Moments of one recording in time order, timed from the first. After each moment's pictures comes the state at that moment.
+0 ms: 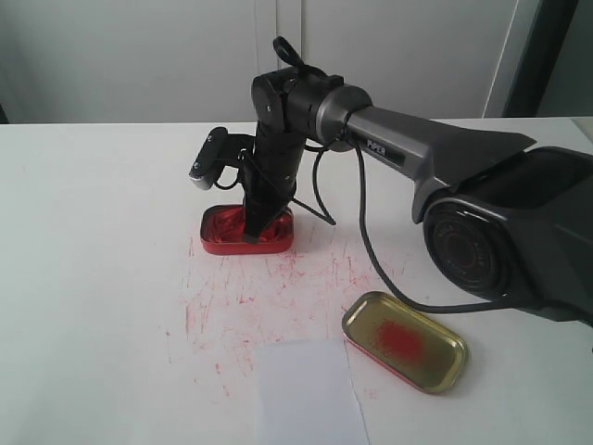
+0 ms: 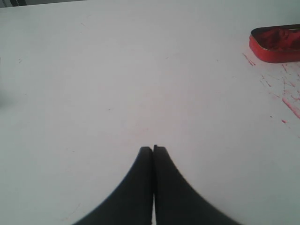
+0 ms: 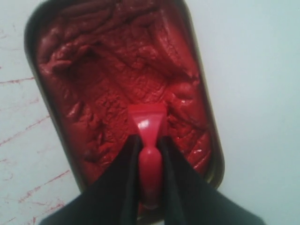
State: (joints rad) left arm -0.02 0.00 0.02 -0.10 0.42 0.13; right arm 0.60 2.51 -2.24 0.03 1.07 -0.76
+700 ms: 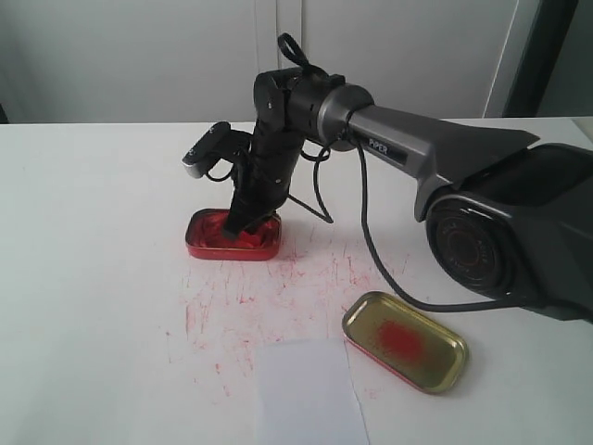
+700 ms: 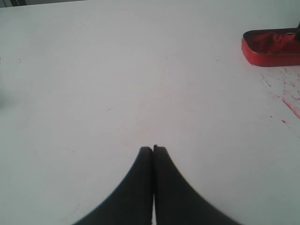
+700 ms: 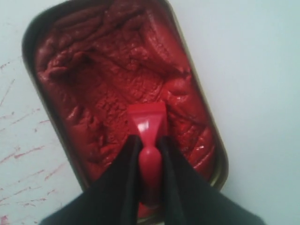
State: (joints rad) left arm -0.02 0.00 0.02 -0.10 0.42 0.13; right arm 0.60 2.49 -2.22 0.14 1.05 -0.59
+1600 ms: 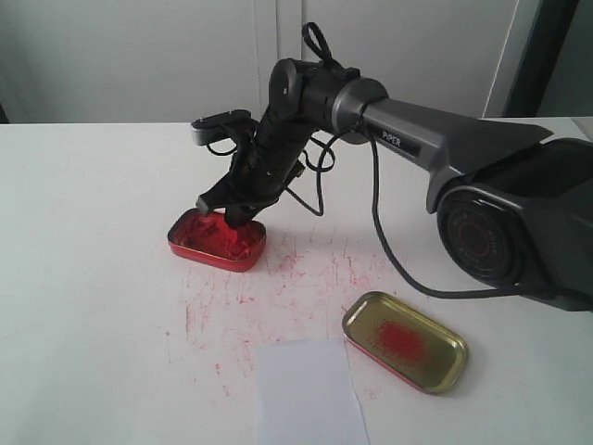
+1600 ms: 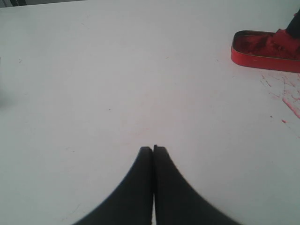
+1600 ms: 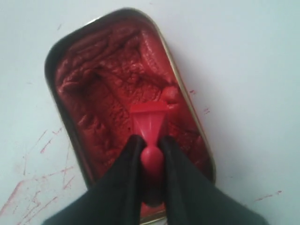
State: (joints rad) left arm -0.02 0.00 0.02 -0.10 0.42 0.13; right arm 0.56 2.48 -2.22 0.35 1.04 -0.35
